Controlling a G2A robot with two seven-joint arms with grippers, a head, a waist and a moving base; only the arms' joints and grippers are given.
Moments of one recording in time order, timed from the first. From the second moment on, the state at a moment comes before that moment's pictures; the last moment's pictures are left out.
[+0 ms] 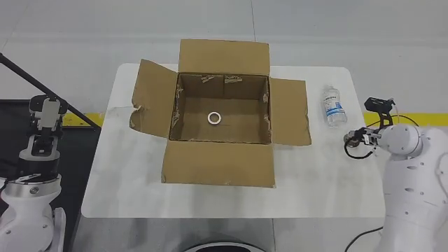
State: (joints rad) left arm 1.78 -1.28 -2.02 -2.23 0.21 -0.37 -0.06; right arm -0.90 -1.25 1.83 -1.29 -1.32 -0.17 1.28
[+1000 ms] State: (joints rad) left arm 1.78 -1.28 -2.02 -2.23 0.21 -0.37 -0.06; right arm -0.89 -1.22 1.74 -1.24 -1.29 -0.14 1.28
